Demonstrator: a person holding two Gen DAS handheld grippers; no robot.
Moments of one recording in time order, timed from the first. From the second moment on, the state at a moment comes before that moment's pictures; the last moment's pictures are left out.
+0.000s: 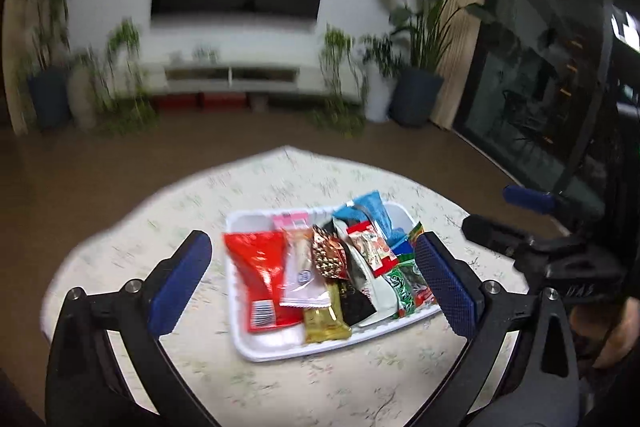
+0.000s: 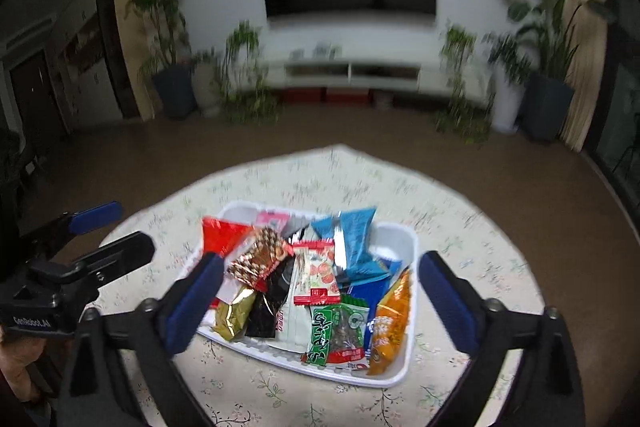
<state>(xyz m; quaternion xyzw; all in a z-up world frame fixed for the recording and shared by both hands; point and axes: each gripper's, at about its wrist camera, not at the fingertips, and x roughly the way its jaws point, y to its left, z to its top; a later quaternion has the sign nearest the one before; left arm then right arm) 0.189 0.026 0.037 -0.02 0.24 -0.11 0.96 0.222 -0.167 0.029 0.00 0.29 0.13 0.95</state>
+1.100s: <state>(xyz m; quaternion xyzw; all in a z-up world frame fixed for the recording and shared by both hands) -0.039 -0.015 0.016 -0.02 0.30 0.03 0.95 -0.010 -0.193 0.059 0.06 0.12 -0.03 0.99</state>
